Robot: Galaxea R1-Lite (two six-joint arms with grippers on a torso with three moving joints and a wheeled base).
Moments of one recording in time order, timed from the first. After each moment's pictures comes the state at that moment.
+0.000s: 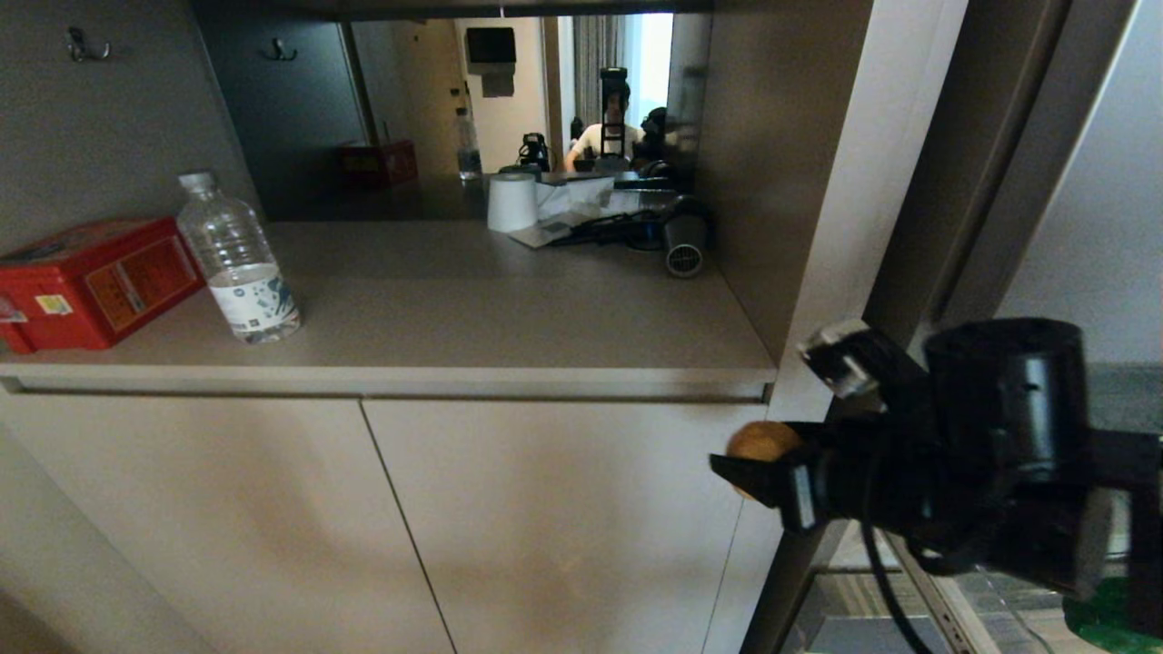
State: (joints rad) left arm 0.00 0.00 -0.06 0.14 0.01 0.00; right arm 0.63 1.52 -0.70 -0.40 -0.13 0.10
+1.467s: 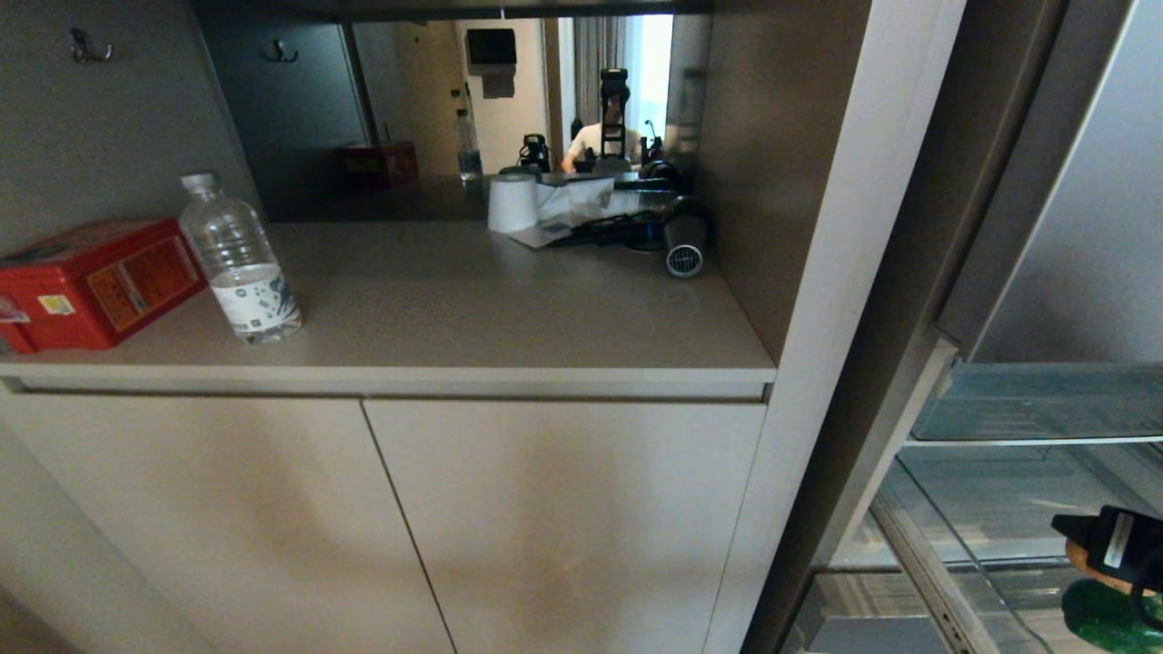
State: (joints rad) left arm 0.00 0.00 -0.06 0.14 0.01 0.00; right arm -0.23 1.34 -0.38 -0.35 -0.19 0.22
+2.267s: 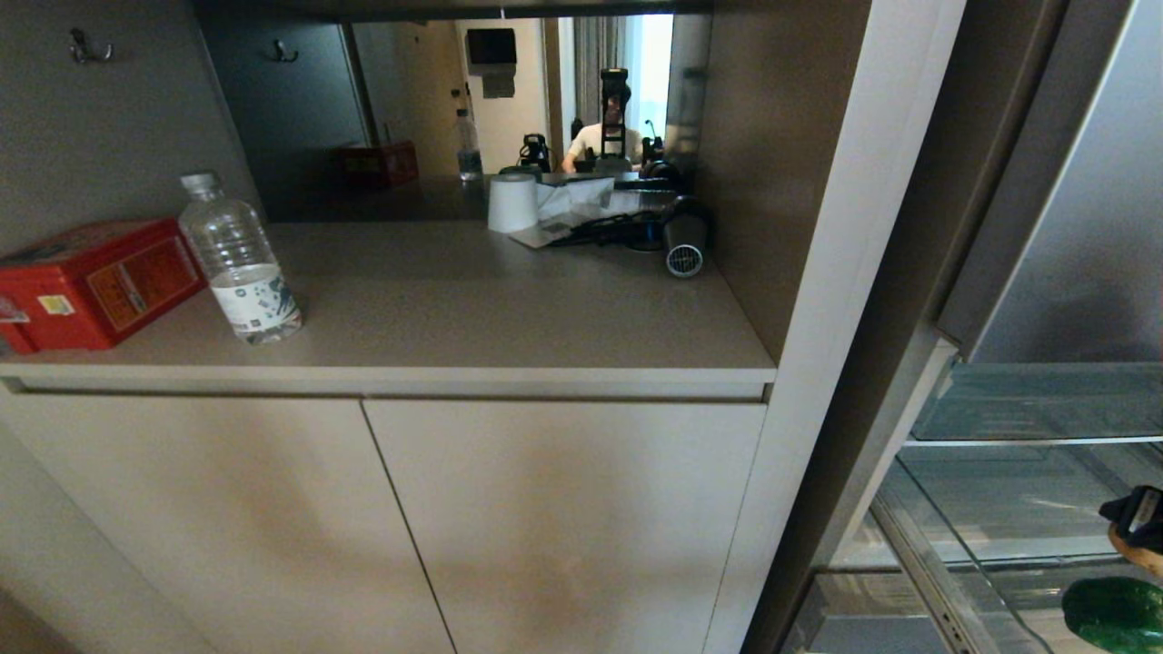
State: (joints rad) left arm 0.00 0.00 -0.06 0.14 0.01 0.00; right arm -0.49 1.61 -0.49 -0.47 -0.17 0.19
